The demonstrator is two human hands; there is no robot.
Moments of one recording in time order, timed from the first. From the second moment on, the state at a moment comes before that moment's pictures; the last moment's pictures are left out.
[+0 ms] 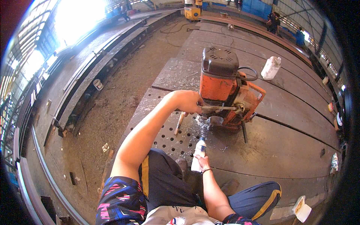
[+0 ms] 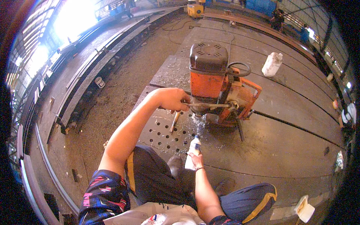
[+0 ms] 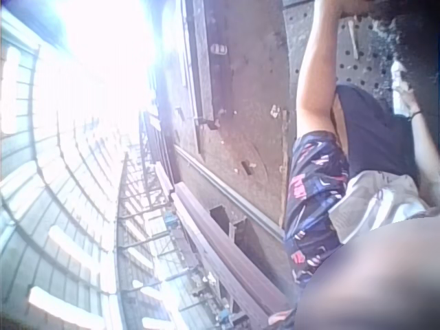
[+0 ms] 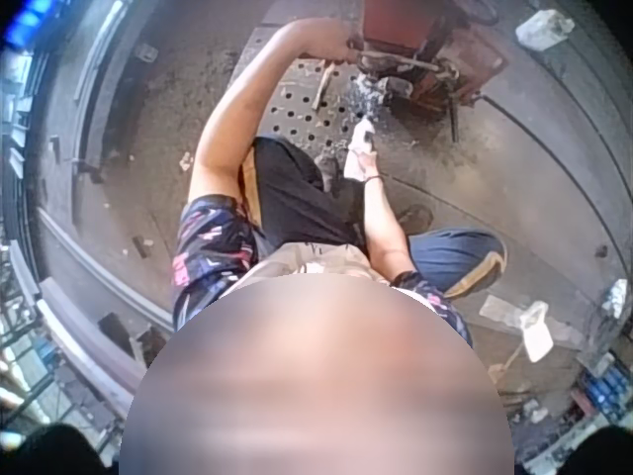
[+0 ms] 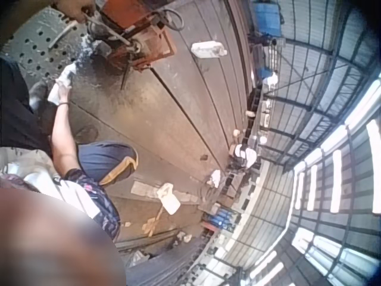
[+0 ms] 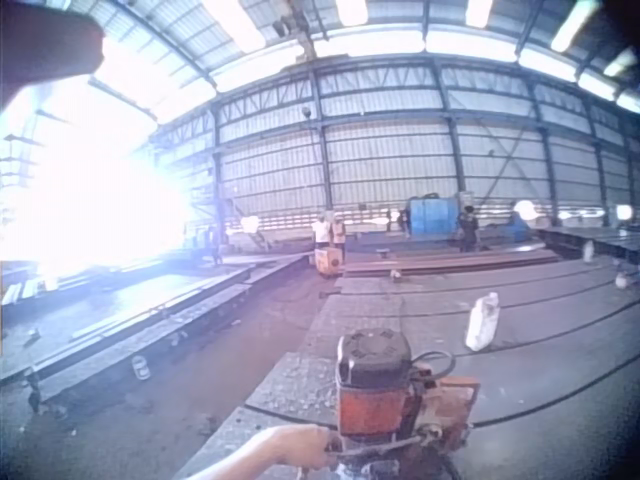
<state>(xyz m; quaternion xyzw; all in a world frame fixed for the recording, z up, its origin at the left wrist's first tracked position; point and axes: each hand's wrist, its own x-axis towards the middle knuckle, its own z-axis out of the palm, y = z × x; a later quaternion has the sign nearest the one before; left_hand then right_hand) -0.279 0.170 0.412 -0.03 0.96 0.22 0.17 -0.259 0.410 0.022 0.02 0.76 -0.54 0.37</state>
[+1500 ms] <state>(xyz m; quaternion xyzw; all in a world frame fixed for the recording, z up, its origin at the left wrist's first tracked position) -0.274 0.167 0.409 -0.03 0.96 0.23 0.18 -0.255 0.403 0.014 0.02 0.71 -0.60 0.37</state>
